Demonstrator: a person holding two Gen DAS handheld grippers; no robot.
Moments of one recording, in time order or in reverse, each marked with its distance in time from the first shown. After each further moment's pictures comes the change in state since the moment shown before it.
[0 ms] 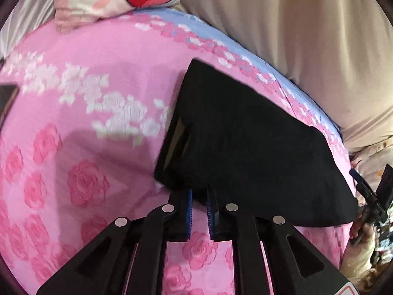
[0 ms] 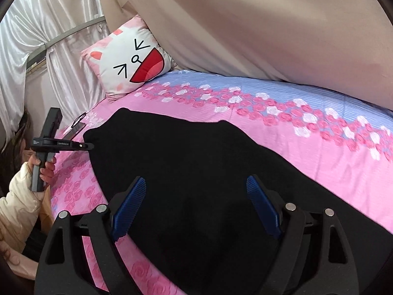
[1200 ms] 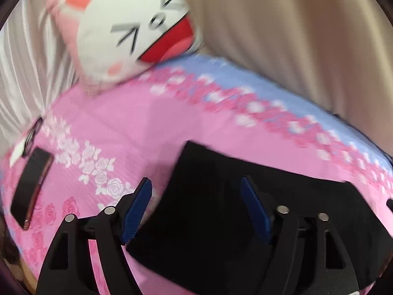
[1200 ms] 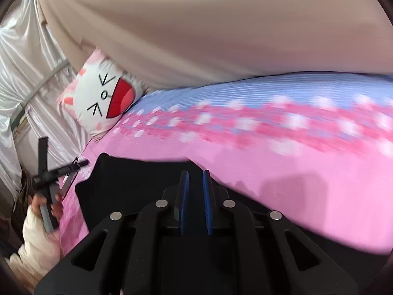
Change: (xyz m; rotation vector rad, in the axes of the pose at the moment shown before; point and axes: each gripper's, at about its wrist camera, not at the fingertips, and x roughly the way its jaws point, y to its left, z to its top) left arm 0.014 -0.088 0.046 0.012 -0.199 0.373; right arm -0.042 -0.108 0.005 0.301 -0.064 -0.025
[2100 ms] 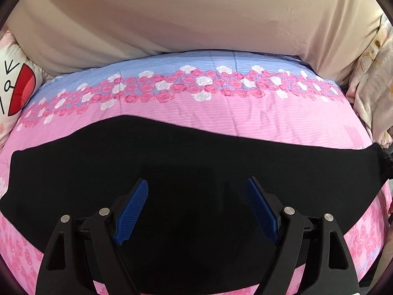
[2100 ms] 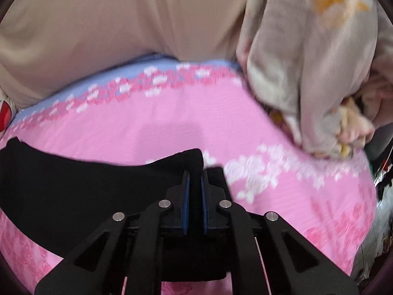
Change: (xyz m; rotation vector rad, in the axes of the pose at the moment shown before) left arm -0.042 -0.320 -0.121 0.437 0.099 -0.280; right arm -0.265 -0.266 -0.090 0.104 -0.106 -0.658
